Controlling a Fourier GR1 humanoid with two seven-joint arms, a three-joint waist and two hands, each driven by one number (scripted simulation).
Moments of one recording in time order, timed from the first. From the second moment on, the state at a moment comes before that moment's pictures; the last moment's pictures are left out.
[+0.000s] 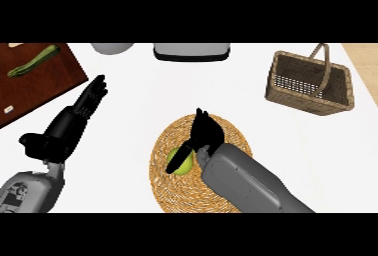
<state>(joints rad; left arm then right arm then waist) -0.22 0.40 -0.17 -1.53 0.15 0.00 -0.01 -0.74 -0.01 0.72 -1.06 0.24 -0.26 1.19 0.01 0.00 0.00</state>
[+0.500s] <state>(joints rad) -0.22 0.37 -0.16 -1.52 0.12 -0.01 -0.02 -0.70 -0.01 0.74 -1.01 0.18 -0.27 1.15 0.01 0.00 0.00</state>
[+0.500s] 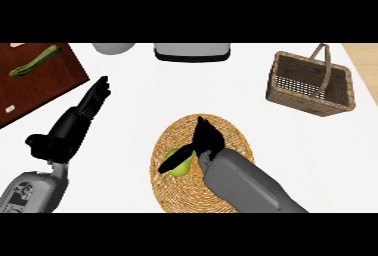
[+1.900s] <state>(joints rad) -0.16 0.35 -0.10 -1.55 0.09 -0.05 -0.02 -0.80 -0.25 1.03 -1.42 0.38 -0.15 1.06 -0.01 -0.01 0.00</state>
